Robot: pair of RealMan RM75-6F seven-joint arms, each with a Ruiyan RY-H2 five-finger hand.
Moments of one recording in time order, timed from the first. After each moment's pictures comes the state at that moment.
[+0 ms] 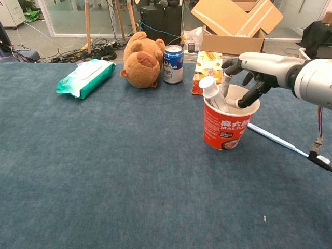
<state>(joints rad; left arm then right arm) -0.23 -1.07 -0.04 -1.64 1.39 1.24 -0.10 0.78 -1.43 0.20 -1.78 -0.73 1.09 -0.52</state>
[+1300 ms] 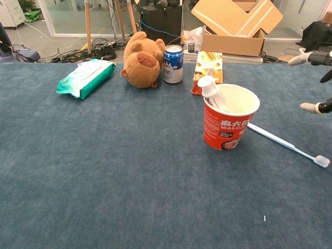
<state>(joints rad) -0.24 -1.07 -0.04 -1.67 1.40 1.24 -0.05 0.51 -1.30 0.09 -1.80 -0.97 1.28 -0.36</state>
